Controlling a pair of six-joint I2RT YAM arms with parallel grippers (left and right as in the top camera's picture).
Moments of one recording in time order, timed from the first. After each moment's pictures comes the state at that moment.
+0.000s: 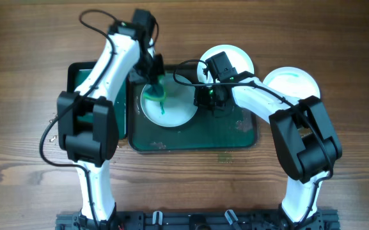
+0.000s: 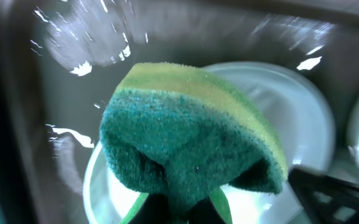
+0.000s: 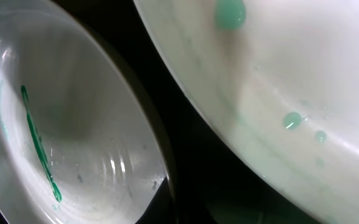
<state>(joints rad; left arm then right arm) -0.27 2.15 1.79 -1.14 0.14 -0.41 0.45 2.03 1.24 -0.42 -0.38 0.62</state>
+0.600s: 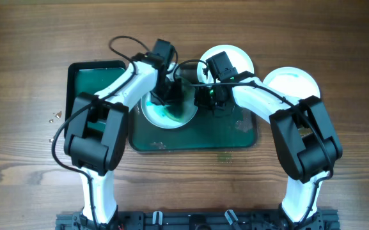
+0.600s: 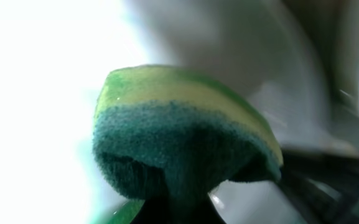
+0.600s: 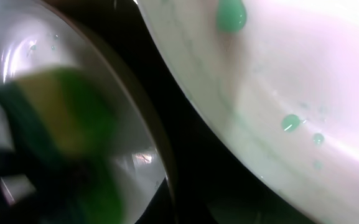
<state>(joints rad) -0.39 2.10 1.46 -0.79 0.36 -0.36 0.44 2.03 1.24 -0.42 -0.38 0.60</state>
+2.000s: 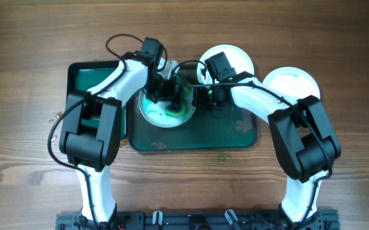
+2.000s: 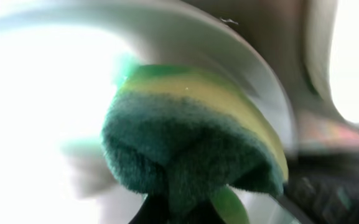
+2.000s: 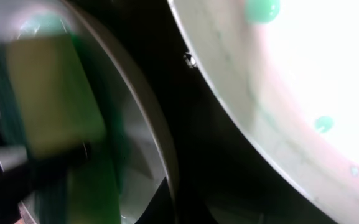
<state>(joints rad) -0.30 2.12 1.45 -0.73 0.40 -0.22 0.45 2.03 1.24 -0.41 -0.40 0.60</state>
